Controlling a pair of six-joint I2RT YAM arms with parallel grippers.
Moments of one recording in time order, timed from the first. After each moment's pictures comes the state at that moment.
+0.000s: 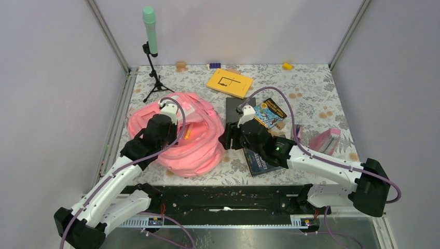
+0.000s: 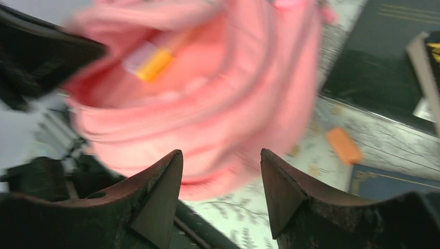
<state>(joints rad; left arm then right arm) -0.53 0.85 0.79 -0.59 -0.26 -0.18 1.02 1.23 0.89 -0.09 0.22 0.66</state>
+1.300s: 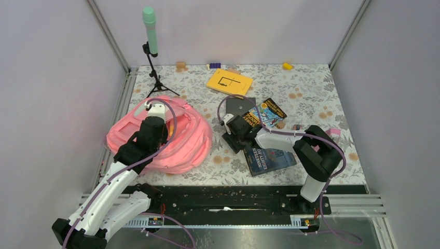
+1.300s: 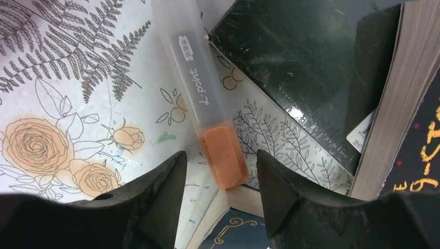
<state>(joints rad) -0.48 0.77 0.79 -0.65 -0.50 -0.18 0.82 1.74 0.97 -0.25 0.14 0.04</state>
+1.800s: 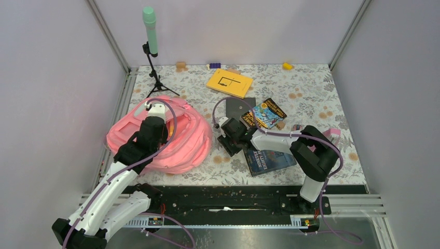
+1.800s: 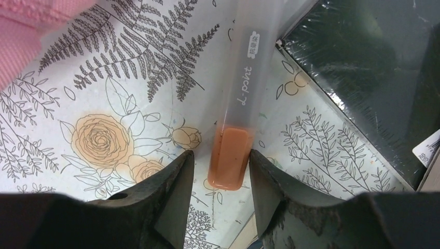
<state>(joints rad) -0.48 0.77 0.79 -0.65 -0.50 -0.18 0.87 1.77 1.00 -0.27 0.06 0.11</state>
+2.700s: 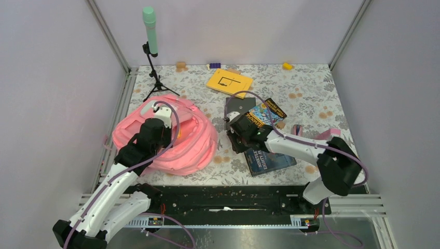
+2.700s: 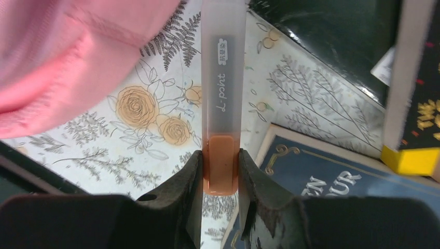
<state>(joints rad) -0.47 0.75 0.75 -0.63 -0.29 -0.14 0.88 1.58 0.97 -0.39 0.09 0.28</state>
